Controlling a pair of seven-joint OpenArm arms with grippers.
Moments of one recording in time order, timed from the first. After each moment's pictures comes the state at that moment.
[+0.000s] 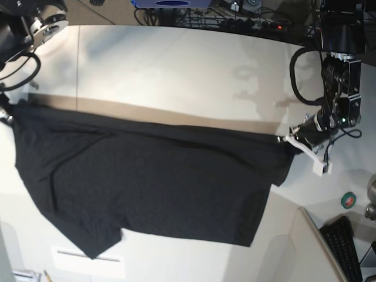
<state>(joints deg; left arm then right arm) 0.7 -24.4 -5.4 75.3 -35.5 -9.7 39.6 8.5 6.8 64.8 70.4 7.4 30.4 -60.4</state>
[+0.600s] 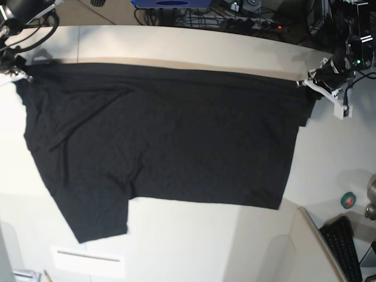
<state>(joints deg) 24.0 -24.2 -18.6 88.1 -35.5 -9.4 40.2 -5.5 1.3 59.5 78.5 7.6 30.7 -58.4</state>
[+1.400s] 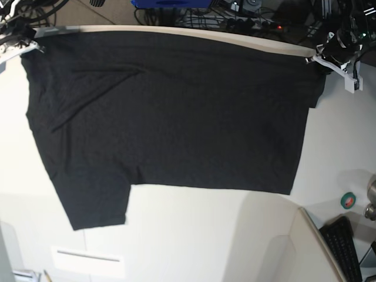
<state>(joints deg) 32.9 -21.0 -26.7 91.9 -35.5 -9.5 40.4 -16.3 -5.4 58.6 90.4 7.9 30.8 -58.6</state>
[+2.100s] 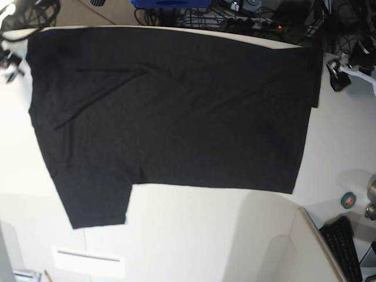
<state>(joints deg) 30.6 -20.9 -39.0 92.1 -35.9 -9.6 40.2 -8.2 -1.2 59.4 96.4 6.8 30.8 -59.0</state>
